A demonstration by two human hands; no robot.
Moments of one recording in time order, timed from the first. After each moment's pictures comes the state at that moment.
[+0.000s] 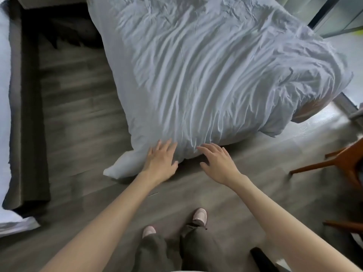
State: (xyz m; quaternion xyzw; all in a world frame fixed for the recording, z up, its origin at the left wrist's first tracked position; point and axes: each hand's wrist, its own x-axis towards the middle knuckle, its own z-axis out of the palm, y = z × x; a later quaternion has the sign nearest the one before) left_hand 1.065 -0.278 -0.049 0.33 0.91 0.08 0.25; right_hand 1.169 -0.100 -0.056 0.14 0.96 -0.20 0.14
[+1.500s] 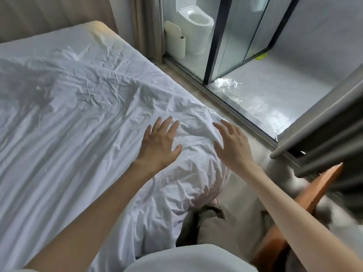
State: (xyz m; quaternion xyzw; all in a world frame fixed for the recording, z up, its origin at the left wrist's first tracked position) left_hand 0.934 0.641 0.078 0.51 0.86 0.08 0.07; right_hand 1.098 0.792 0.068 0.35 0.92 -0.13 -0.08
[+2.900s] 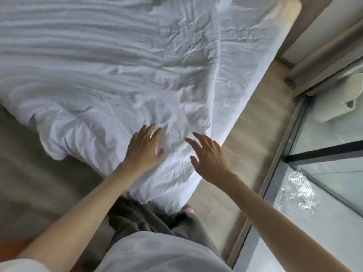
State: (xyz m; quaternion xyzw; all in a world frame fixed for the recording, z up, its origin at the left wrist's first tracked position) left_hand 0.984 1.022 -0.029 -0.12 0.97 0.18 0.10; right_hand 0.905 1.227 -0.024 -0.38 0.91 -0.11 0.12
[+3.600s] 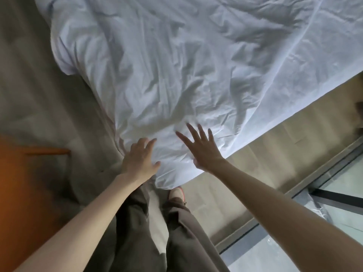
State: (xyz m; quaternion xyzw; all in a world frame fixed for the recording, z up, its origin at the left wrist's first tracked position) left_hand 1.096 1.119 -0.220 -0.38 0.87 0.27 0.17; right_hand 0.906 1.229 -0.225 -0.61 0.75 0.15 0.21
